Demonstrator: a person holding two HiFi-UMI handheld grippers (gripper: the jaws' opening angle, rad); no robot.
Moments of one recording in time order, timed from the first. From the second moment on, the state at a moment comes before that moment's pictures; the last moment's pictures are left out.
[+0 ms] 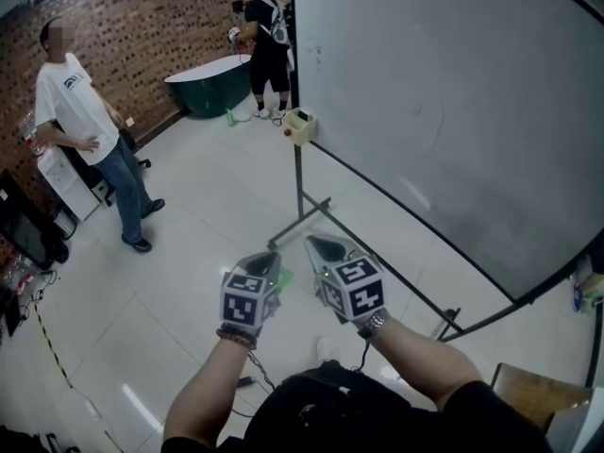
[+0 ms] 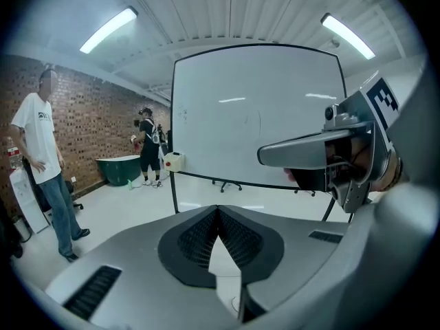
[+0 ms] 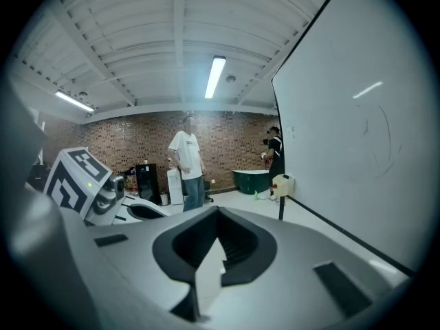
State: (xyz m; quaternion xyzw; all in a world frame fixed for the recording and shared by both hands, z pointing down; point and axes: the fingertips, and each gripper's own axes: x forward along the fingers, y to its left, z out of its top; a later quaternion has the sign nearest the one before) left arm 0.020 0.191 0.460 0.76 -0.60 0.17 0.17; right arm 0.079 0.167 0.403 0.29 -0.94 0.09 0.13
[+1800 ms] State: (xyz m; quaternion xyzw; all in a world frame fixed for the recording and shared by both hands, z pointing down) left arm -0.034 -0.141 0.480 0.77 -0.57 0.20 0.18; right arm 0.045 -0.152 0.447 0.33 -0.92 0.14 0.13
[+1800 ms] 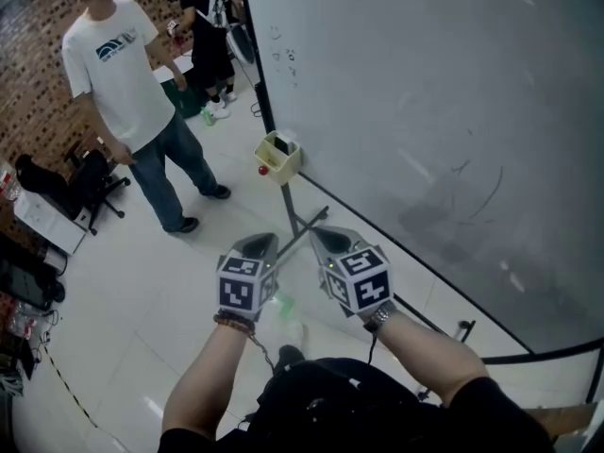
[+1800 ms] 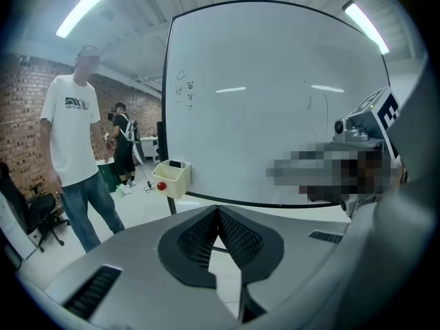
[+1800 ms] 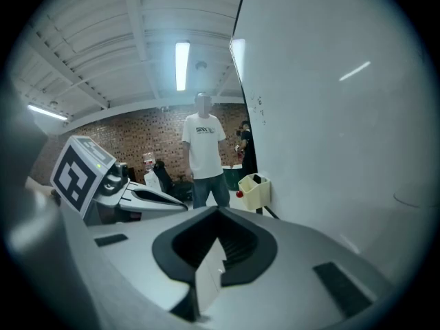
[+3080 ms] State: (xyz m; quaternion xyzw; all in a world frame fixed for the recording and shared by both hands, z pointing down) left arm -0.096 -0.373 0.486 0.83 -0.48 0.24 0.15; right arm -0.020 -0.314 0.479 0.45 -0.86 0.18 0.16
